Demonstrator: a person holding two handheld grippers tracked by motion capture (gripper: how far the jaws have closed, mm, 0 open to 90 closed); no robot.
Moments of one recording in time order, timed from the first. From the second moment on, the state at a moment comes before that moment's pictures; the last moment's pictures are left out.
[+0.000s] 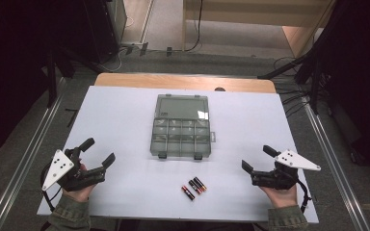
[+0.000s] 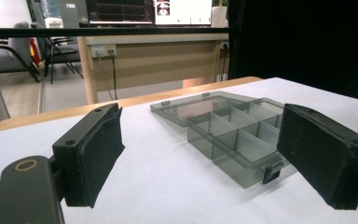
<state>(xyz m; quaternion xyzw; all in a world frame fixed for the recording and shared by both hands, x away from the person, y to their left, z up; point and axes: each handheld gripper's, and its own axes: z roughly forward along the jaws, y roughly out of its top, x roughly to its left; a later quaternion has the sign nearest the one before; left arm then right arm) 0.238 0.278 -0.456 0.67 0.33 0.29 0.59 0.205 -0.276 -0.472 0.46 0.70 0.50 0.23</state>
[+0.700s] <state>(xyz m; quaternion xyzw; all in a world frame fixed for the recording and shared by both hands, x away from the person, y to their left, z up) 0.237 0.278 -0.455 0.67 0.33 0.29 0.59 0.208 -0.274 -0.474 0.47 0.70 0.47 0.23</state>
